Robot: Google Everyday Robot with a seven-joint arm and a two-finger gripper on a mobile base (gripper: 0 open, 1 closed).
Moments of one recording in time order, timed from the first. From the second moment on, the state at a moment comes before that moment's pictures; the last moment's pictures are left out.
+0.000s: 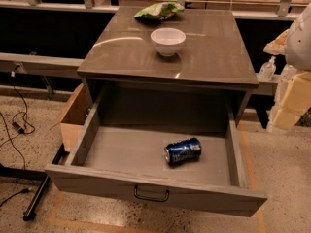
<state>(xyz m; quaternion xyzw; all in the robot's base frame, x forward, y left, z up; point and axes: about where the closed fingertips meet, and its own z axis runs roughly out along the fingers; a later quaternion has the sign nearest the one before) 0.438 -0.216 0.980 -0.60 0.78 -0.04 0.16</state>
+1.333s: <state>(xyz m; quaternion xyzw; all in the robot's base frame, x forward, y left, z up) 0.496 -0.189 0.877 -0.61 0.76 -0.07 0.23</state>
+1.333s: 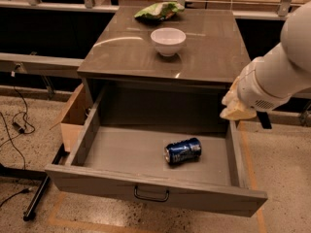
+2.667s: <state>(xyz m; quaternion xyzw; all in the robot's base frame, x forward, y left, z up) 0.533 -0.160 0.741 -0.73 0.63 -0.02 0.26</state>
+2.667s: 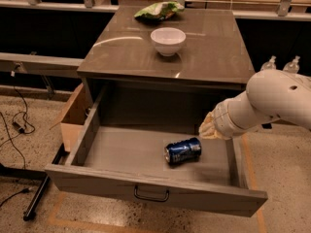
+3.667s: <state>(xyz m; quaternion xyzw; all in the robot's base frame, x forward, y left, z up) 0.526 -0.119 0.707 -0.81 0.53 -0.02 0.24</state>
